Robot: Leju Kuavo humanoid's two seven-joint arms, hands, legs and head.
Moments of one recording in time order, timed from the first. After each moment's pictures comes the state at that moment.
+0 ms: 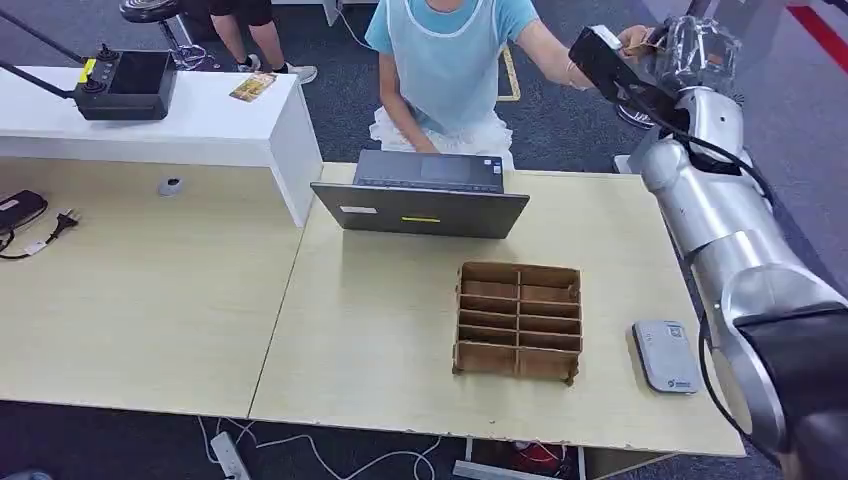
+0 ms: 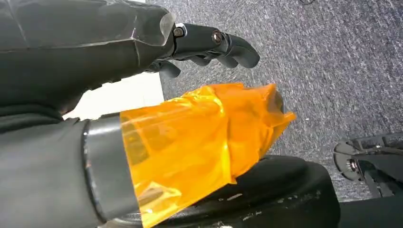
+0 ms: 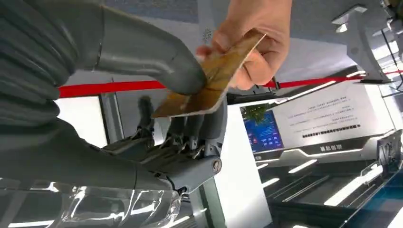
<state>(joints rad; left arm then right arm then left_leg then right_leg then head) -0.11 -0.21 0.99 -0.23 -1.39 0.21 0.16 -1.21 -0.15 0.41 -0.61 1.11 -0.27 0.18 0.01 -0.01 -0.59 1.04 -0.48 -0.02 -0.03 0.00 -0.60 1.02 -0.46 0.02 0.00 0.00</state>
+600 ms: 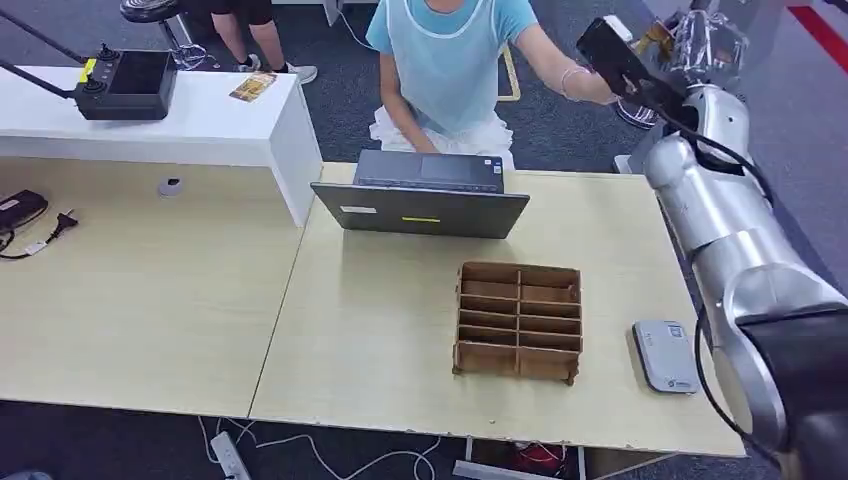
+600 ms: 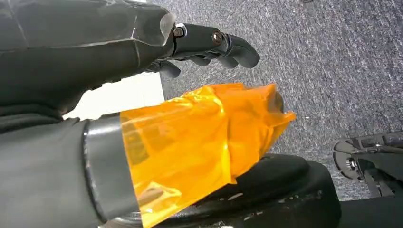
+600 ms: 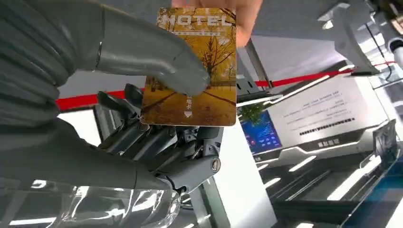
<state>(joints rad) -0.11 -0.22 0.99 -0.23 -1.38 0.21 0.16 -1.20 -0.15 0.38 -0.61 1.06 -0.33 0.14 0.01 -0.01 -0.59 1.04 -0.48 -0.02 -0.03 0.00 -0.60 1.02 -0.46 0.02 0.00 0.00</state>
